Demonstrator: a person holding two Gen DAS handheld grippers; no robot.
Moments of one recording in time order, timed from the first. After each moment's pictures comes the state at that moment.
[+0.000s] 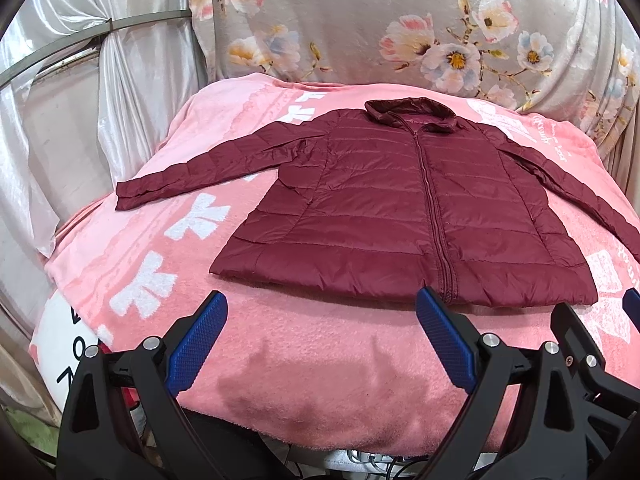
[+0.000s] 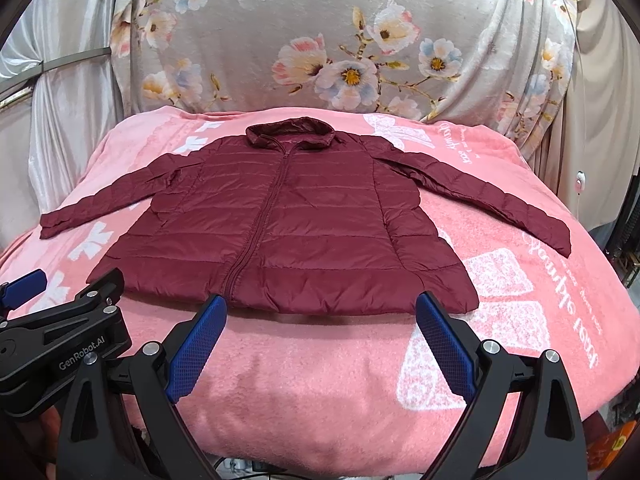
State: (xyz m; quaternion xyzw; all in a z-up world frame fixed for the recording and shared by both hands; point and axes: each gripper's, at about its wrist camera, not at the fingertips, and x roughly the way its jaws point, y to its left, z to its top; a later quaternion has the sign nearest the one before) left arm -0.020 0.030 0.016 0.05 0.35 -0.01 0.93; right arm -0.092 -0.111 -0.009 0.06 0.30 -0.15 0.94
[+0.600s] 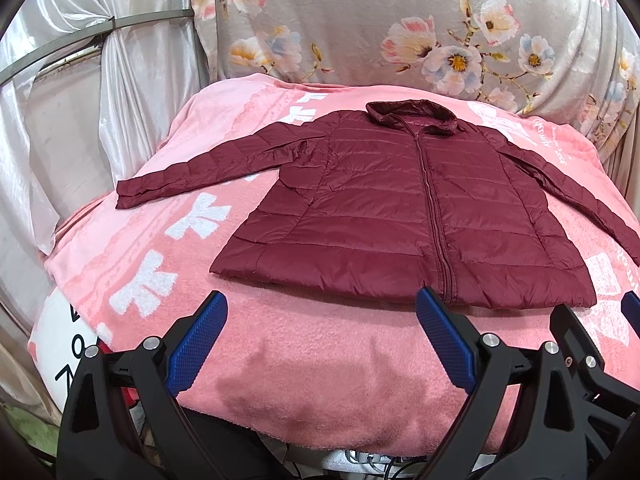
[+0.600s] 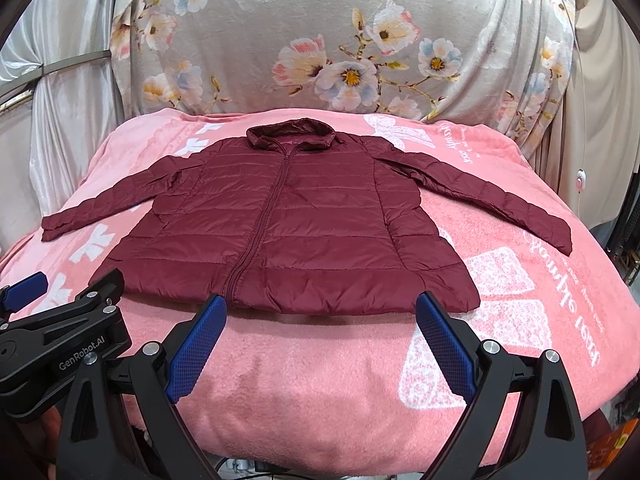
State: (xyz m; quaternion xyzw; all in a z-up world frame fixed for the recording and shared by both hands) left arm -0.021 0.030 0.016 0.05 0.35 -0.01 0.93; right arm -0.093 -0.111 -0.009 0.06 0.30 -0.15 0.94
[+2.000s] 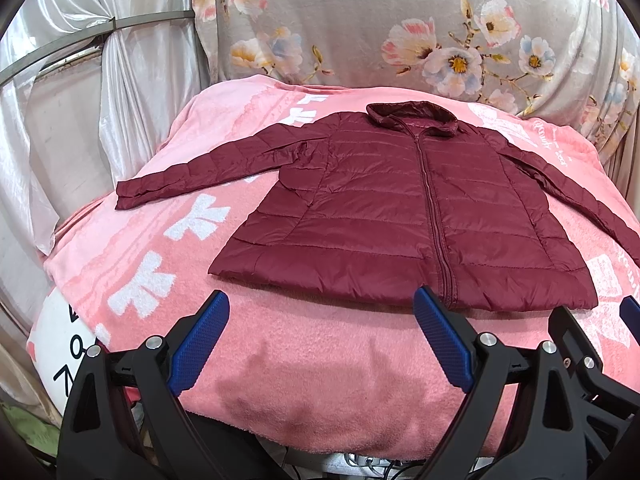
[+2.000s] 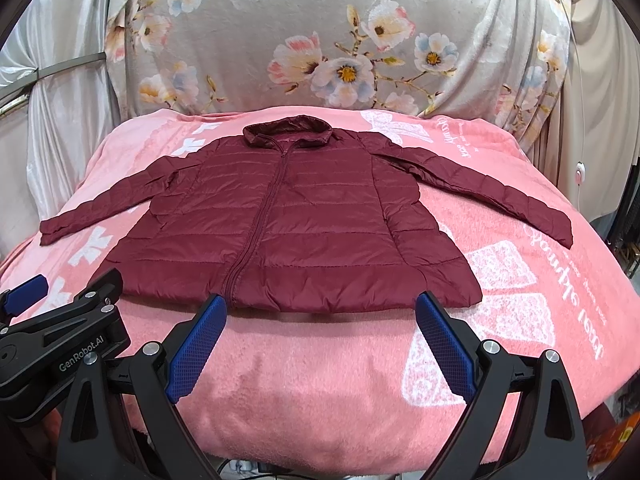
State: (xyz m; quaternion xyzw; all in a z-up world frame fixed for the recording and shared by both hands) left arm -0.017 0.030 0.019 0.05 0.35 -0.01 0.93; right arm -0.095 -0.113 -0.012 0.06 0.30 -0.15 0.94
